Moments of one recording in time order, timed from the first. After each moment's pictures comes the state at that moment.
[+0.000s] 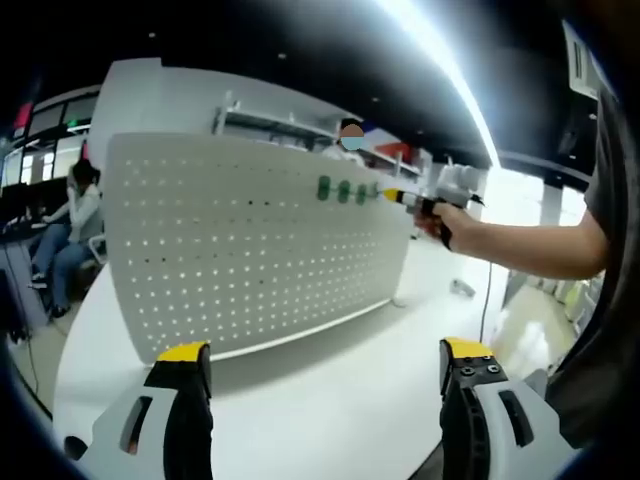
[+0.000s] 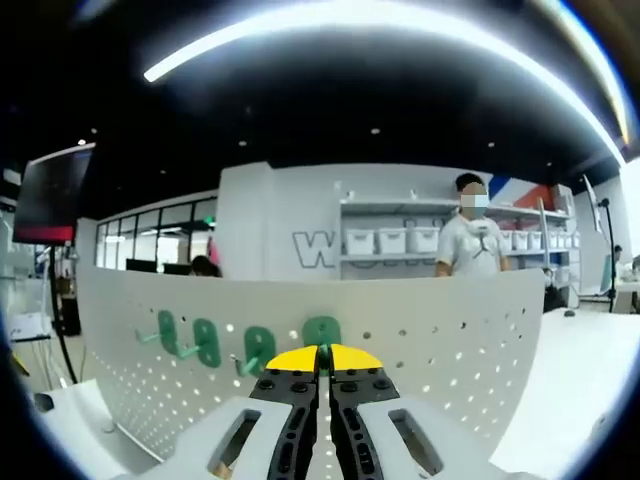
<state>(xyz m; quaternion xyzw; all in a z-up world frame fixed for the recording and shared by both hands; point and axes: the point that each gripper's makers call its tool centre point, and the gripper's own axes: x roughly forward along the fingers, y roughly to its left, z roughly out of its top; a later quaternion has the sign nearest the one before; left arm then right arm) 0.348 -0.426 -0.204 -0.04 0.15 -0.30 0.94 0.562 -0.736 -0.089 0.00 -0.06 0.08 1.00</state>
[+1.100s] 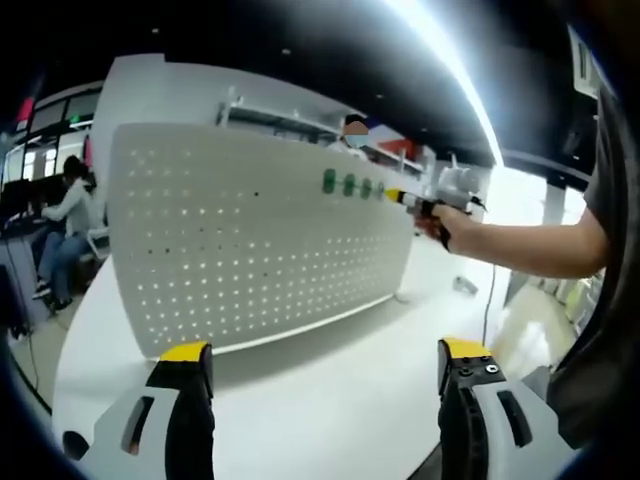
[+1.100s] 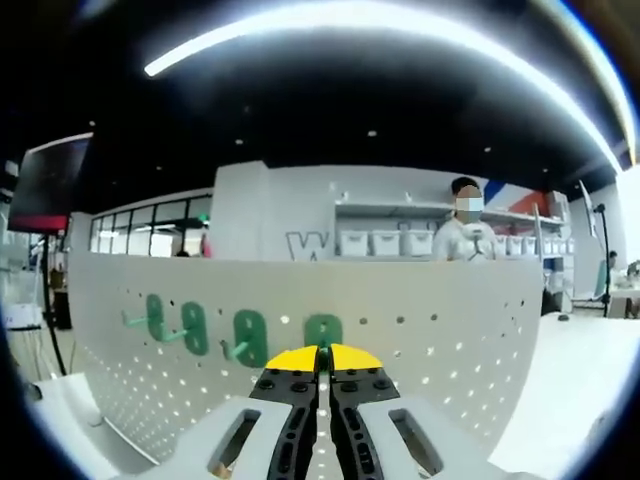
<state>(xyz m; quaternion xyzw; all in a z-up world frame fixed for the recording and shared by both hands) 0.349 -0.424 -0.214 -0.04 0.16 -0.30 0.94 0.571 -0.737 -0.103 -0.02 -0.07 0.06 1.00</state>
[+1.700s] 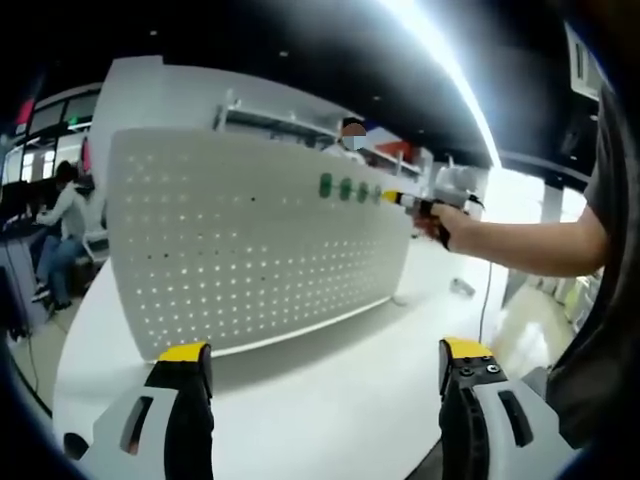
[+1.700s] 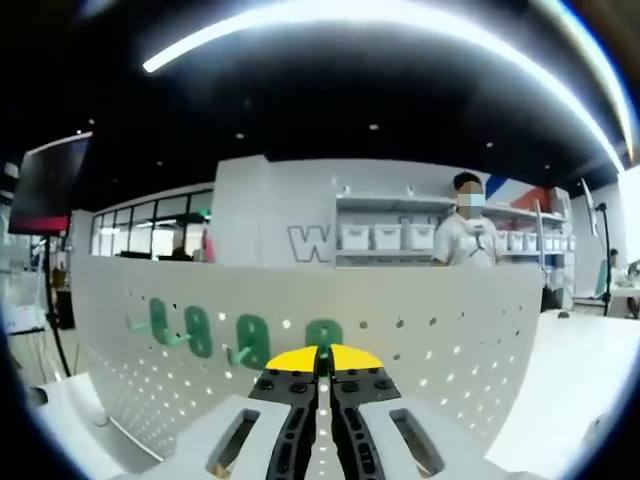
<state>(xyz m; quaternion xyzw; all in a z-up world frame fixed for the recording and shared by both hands) 0.345 -0.423 -0.204 -0.04 0.15 -0.30 0.94 0.562 -0.738 -0.090 -0.01 -0.06 0.07 1.00</state>
